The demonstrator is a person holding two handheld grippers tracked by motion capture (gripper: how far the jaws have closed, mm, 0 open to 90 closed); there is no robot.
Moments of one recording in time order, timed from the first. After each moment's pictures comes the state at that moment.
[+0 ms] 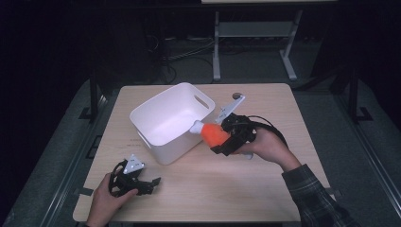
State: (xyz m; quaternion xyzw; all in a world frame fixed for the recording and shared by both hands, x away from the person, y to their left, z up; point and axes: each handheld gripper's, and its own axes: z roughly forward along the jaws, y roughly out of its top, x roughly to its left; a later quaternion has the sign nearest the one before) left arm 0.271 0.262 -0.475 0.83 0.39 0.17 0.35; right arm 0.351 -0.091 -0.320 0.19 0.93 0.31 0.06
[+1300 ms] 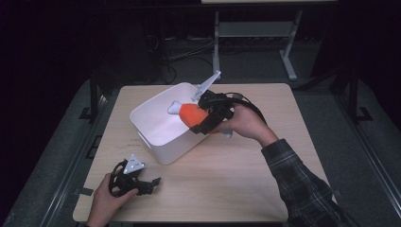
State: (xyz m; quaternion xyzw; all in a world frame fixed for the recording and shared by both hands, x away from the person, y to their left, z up) left arm 0.271 0.262 -0.475 0.83 0.39 0.17 0.35; right arm 0.389 -0.036 -0.277 0.15 0.93 0.33 0.07
